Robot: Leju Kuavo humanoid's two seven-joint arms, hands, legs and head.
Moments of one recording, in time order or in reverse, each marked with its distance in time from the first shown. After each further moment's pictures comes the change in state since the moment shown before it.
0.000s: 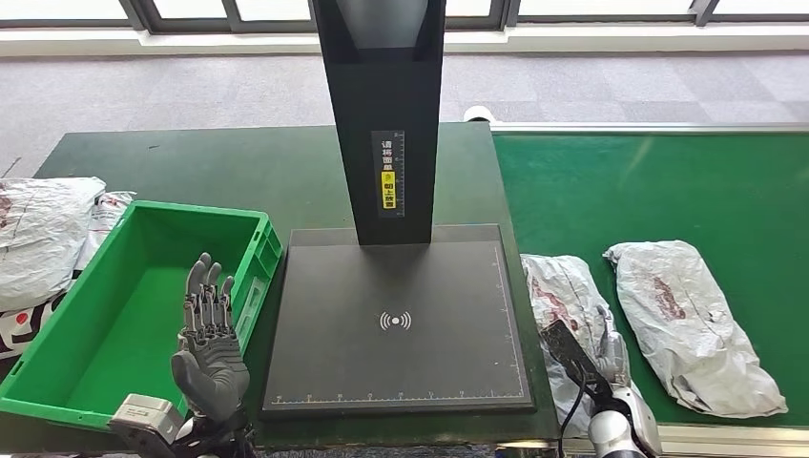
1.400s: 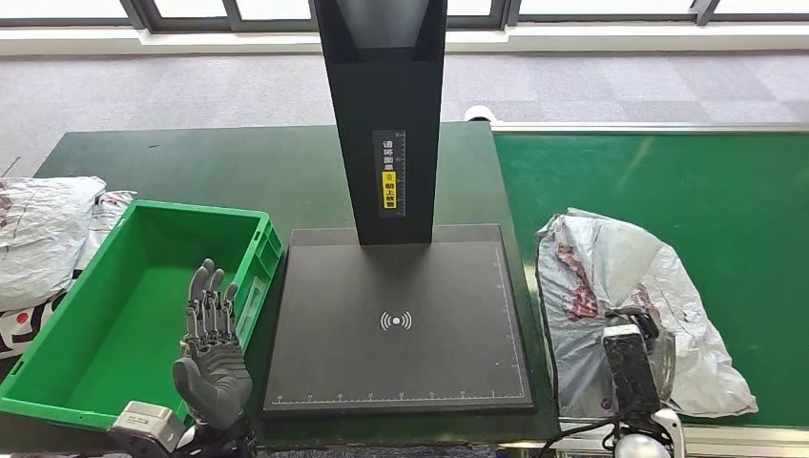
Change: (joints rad) left arm 0.036 -0.025 0.000 -0.020 -0.015 0.005 0.006; right arm 0.249 0.080 0.038 -0.604 -0.442 -0.001 -0.140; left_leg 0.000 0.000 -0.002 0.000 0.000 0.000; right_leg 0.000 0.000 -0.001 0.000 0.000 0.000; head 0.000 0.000
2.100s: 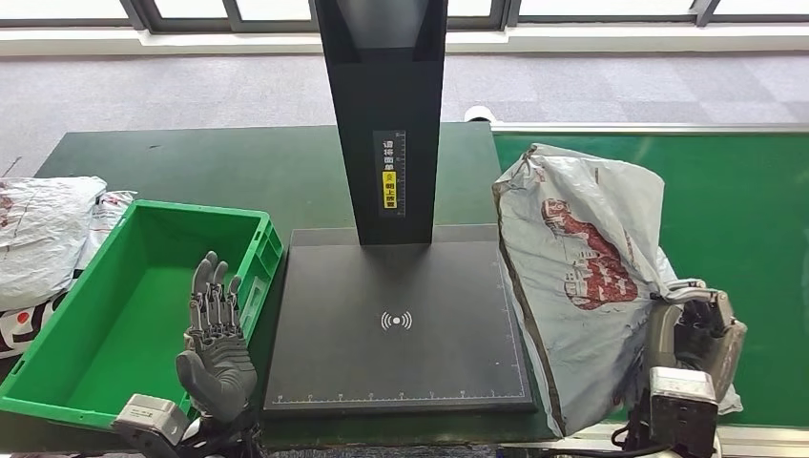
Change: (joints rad) left arm -0.029 -0.022 0.000 0.012 -0.007 -0.032 -0.002; right arm 0.078 0.059 0.115 -0.396 -0.058 -0.068 -0.145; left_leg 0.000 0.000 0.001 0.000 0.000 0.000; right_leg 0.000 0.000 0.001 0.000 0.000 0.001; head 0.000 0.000
